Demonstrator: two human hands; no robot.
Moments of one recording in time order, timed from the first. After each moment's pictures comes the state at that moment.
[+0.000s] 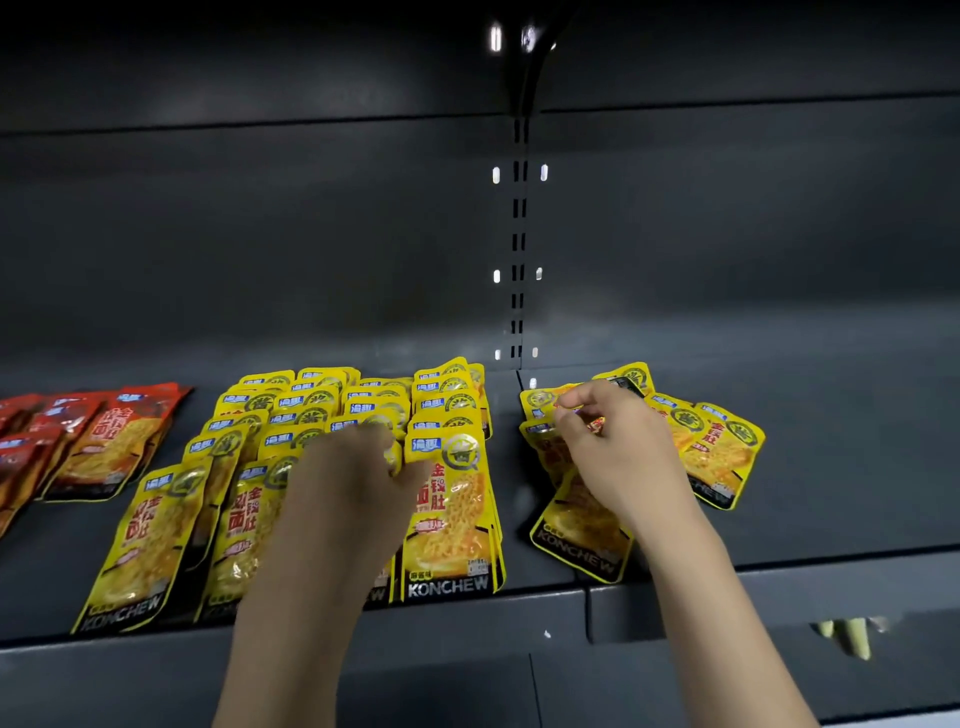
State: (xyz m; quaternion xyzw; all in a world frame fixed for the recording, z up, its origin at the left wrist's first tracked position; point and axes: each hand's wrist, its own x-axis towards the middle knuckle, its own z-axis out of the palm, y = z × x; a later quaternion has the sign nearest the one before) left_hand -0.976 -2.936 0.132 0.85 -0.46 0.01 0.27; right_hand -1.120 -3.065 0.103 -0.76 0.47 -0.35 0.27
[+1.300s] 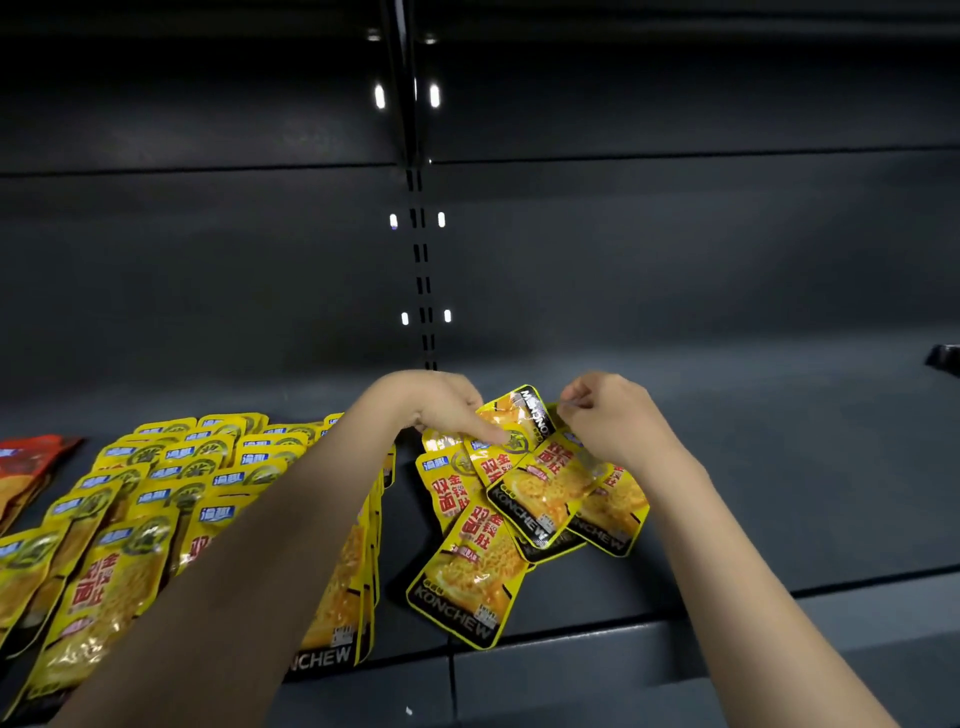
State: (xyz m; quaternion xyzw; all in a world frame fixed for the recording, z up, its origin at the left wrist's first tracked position) left_hand -0.990 -3.141 0.143 0.74 -0.60 -0.28 0.05; right_hand -1.182 -3.174 0.124 -0.78 0.51 -0.26 0.25
